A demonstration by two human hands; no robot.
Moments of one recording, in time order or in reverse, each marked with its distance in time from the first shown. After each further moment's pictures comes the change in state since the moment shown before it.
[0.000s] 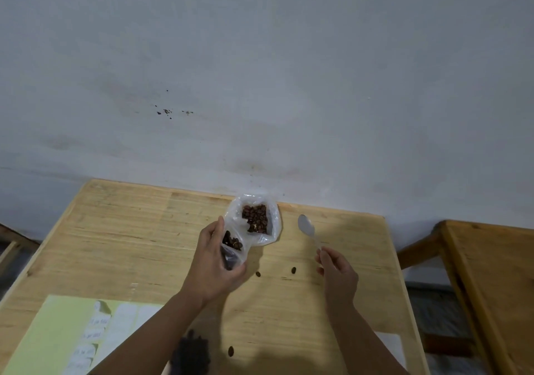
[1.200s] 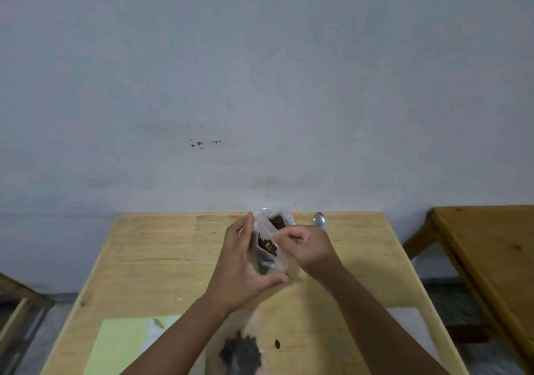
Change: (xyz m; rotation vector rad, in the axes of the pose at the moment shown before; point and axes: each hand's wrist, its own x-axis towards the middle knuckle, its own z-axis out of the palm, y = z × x) left_hand -0.034 0.047 -0.076 -0.127 -0.065 0.397; right_hand -0.128 -0.121 0.049 -0.374 -0.589 -0.504
